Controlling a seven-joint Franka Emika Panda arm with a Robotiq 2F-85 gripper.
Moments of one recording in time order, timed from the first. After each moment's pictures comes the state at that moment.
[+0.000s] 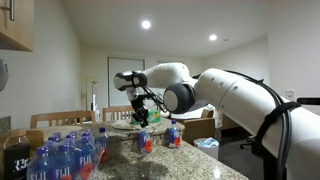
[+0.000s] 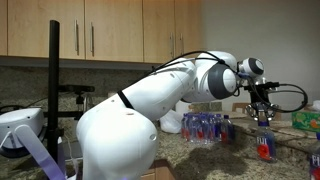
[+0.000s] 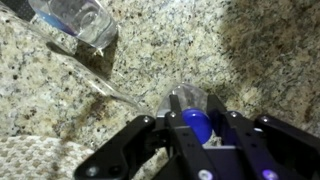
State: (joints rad) arm -0.01 0.99 -0.12 -0.53 -0.11 1.22 -0.37
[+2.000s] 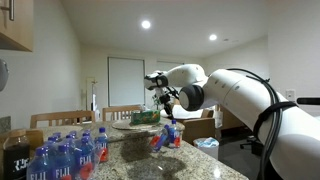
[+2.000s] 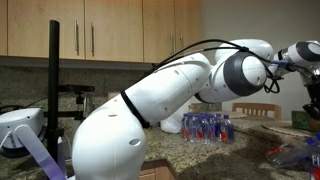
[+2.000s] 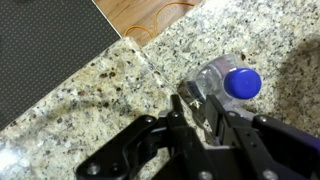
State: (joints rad) arm -0.26 0.98 -0.21 -0.53 -0.11 1.32 -0.94
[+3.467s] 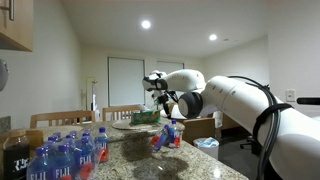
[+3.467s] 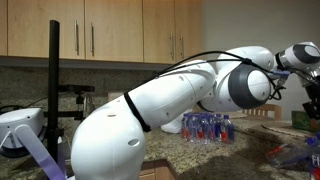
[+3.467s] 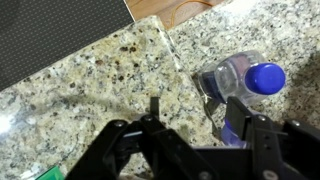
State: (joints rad) arm -0.27 1.08 -0.18 -0.37 -0.15 1.32 -1.10
